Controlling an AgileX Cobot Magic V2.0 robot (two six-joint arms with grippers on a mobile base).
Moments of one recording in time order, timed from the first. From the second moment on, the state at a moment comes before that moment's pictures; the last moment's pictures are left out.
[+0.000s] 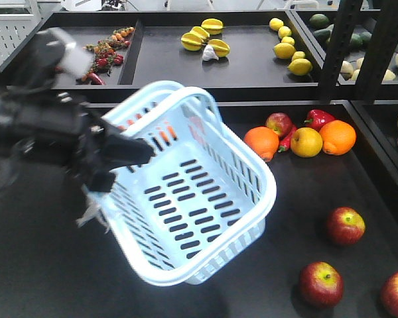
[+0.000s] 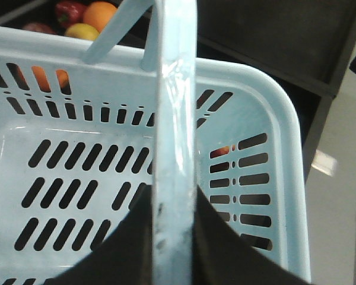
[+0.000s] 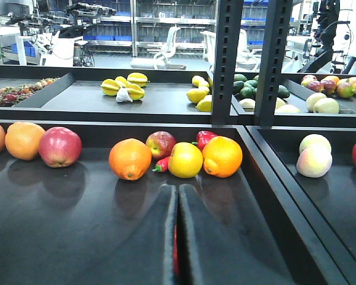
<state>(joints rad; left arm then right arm) -0.35 1.35 -1.23 -0.88 0.94 0.93 0.00 -0.01 0.03 -0.12 0.11 0.08</state>
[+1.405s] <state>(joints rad) -0.37 2.10 -1.96 -0.71 1.25 0.96 0.00 -0.01 0.03 -0.12 0.11 0.08</state>
